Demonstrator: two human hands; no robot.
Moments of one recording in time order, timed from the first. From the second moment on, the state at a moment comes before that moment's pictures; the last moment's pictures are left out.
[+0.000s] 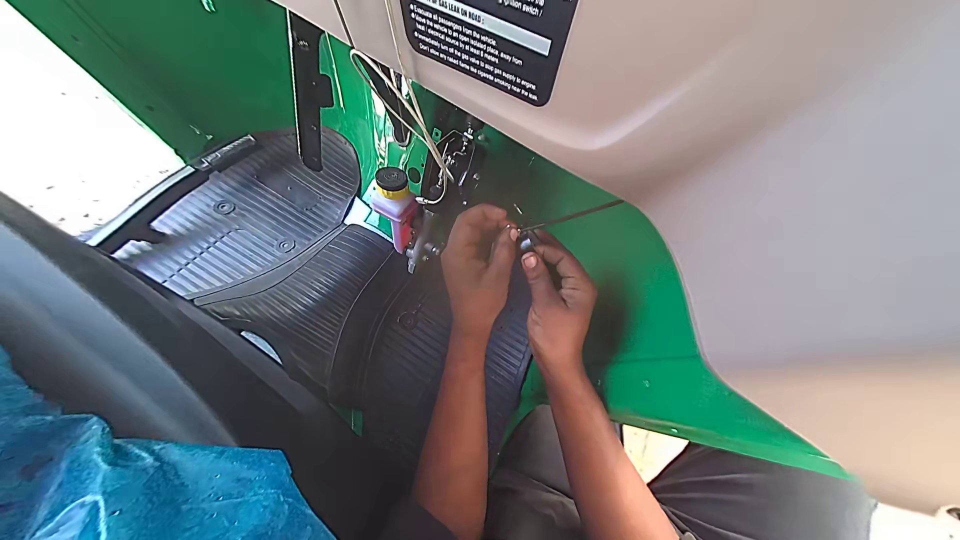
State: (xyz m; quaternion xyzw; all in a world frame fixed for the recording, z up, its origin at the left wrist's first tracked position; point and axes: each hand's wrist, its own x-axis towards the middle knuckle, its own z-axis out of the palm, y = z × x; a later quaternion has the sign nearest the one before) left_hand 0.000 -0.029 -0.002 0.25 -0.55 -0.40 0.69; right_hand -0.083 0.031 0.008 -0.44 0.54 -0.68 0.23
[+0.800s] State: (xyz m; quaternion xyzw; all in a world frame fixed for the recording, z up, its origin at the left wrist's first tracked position) left_hand -0.015 -0.015 -0.002 0.22 -0.38 -0.42 0.79; right_hand -0.078 0.032 0.042 -0.53 0.48 -0.65 0.24
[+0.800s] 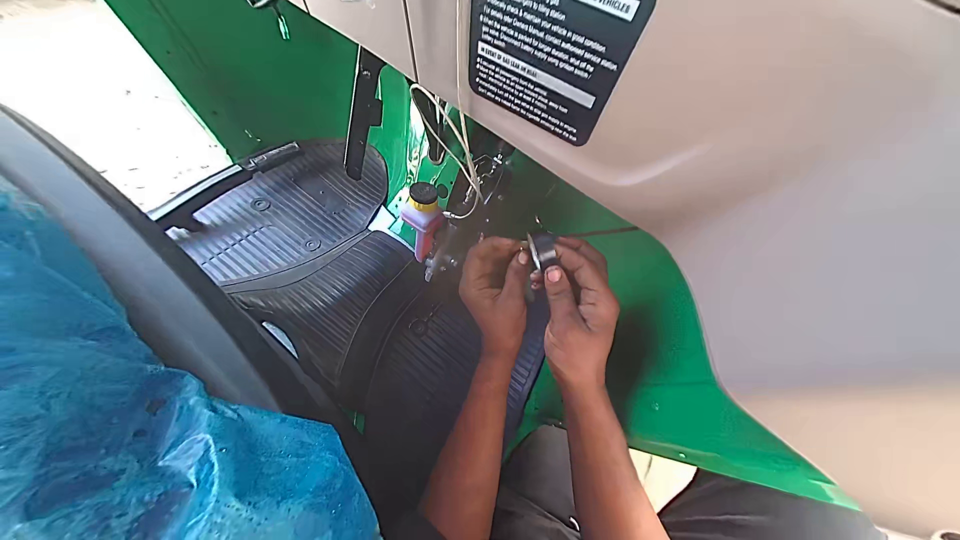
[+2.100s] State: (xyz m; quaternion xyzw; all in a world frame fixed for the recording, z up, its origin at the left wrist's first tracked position) left_hand 0.009 -0.020 0.006 0.33 -0.61 -0.28 0.67; right_hand -0.084 0.012 0.003 -0.46 0.53 -0.69 0.18
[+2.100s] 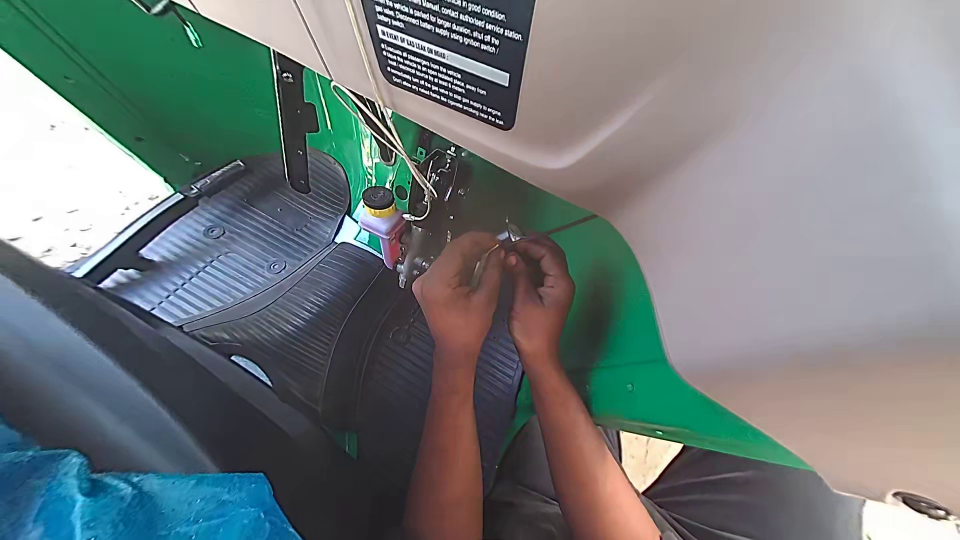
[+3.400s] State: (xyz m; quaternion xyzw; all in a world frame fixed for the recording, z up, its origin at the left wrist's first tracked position) left_hand 0.004 -0.024 0.010 0.26 -0.50 -0.36 0.74; right_hand -0.083 0.045 0.034 -0.39 0.38 -0.72 0.43
